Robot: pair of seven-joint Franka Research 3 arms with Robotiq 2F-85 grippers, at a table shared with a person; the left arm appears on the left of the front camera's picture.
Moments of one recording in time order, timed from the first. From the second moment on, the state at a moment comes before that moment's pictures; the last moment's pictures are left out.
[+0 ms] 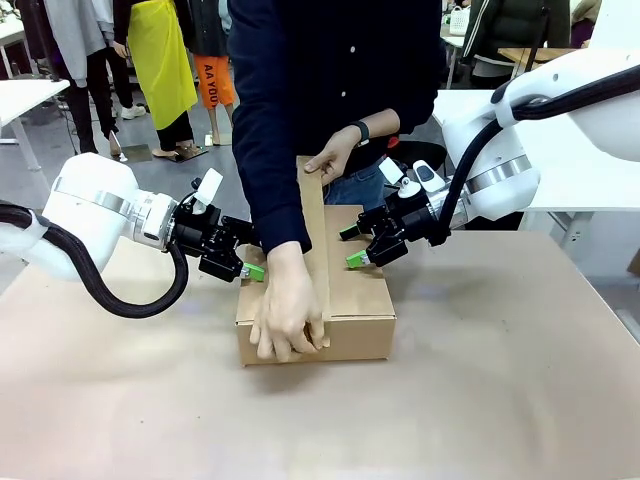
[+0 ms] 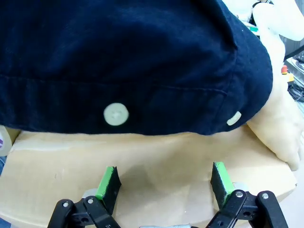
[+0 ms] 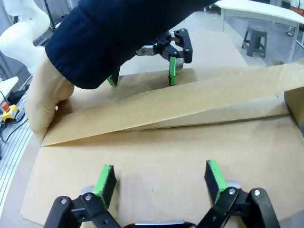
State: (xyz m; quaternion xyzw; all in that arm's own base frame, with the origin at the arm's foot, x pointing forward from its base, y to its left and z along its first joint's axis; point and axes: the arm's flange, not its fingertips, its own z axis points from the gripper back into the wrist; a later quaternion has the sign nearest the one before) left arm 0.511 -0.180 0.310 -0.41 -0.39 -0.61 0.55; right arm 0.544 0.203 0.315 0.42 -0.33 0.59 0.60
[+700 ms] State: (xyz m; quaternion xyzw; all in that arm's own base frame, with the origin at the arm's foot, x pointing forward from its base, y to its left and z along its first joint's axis) left arm 0.511 -0.180 0.310 -0.41 -0.40 -0.61 0.55; right arm 0.544 0.203 0.315 0.42 -0.33 0.59 0.60
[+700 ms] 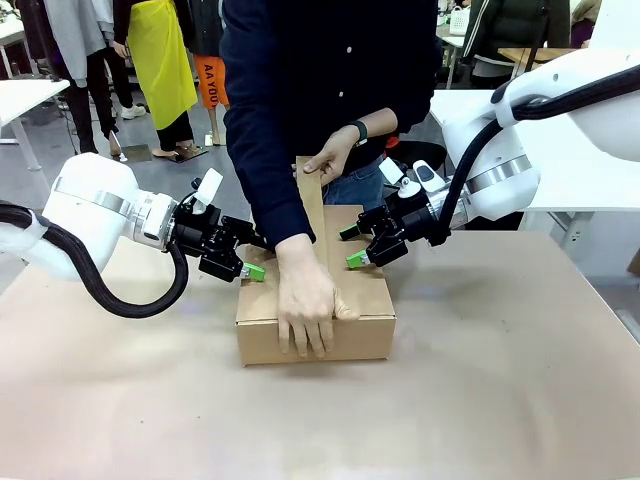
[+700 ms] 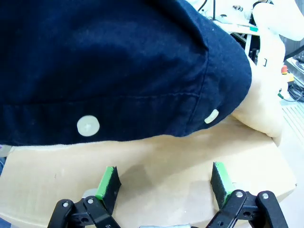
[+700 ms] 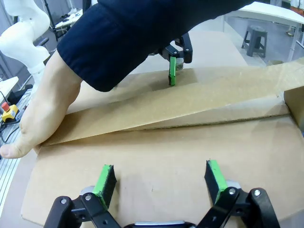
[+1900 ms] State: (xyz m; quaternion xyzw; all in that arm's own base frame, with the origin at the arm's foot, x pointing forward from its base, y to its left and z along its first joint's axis) left arm 0.511 -0.180 0.309 -0.41 -0.39 -0.61 0.55; right arm 0.544 0.203 0.315 0.42 -0.33 0.59 0.60
